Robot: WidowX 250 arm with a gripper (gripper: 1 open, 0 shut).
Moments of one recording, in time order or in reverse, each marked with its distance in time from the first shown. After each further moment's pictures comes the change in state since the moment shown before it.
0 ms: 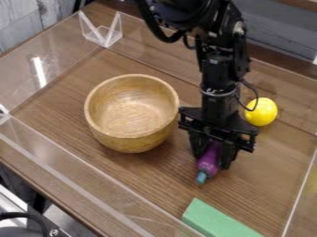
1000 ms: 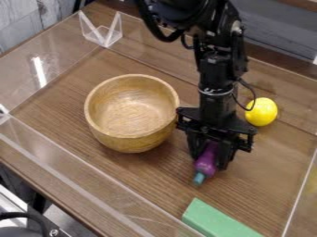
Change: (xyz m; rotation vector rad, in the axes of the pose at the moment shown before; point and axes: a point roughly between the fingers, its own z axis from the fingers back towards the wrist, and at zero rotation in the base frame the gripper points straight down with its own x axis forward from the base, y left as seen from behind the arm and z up) arm -0.003 0.002 0.000 -0.005 0.020 0.014
